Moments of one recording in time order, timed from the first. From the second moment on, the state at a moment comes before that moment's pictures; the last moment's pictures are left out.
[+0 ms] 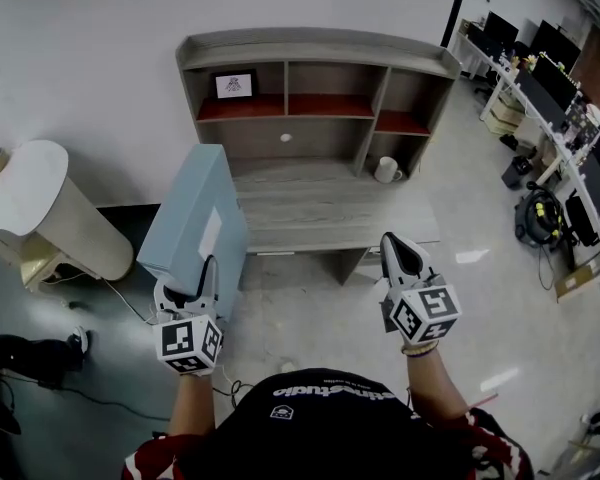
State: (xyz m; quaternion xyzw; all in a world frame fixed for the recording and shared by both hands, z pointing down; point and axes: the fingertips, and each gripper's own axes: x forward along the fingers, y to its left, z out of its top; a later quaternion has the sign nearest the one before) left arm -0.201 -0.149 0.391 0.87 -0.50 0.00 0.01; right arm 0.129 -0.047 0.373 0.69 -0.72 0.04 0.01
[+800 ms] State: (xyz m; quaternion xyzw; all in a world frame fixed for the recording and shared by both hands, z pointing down) left arm -0.190 -0.208 0.420 0.88 -0.48 0.01 0.03; right arm 0.126 -0.098 0.376 0.70 -0.71 0.04 0.03
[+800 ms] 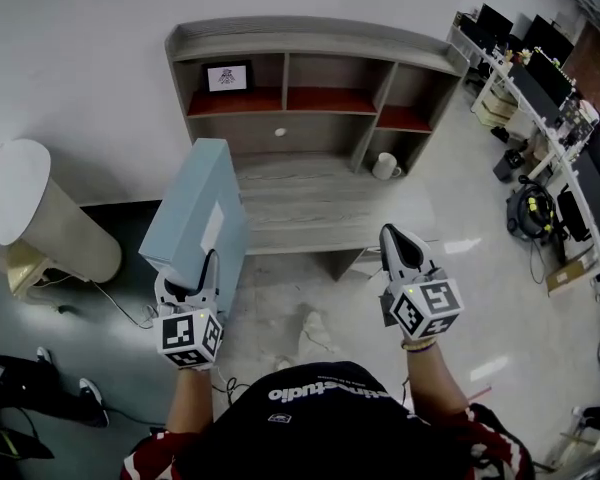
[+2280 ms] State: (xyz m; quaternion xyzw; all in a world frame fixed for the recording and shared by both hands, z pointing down) left arm -0.057 -0.391 0.536 0.84 -0.54 0.08 0.04; right arm 0.228 -0.283 0.407 0.63 -0.78 0.05 0.02
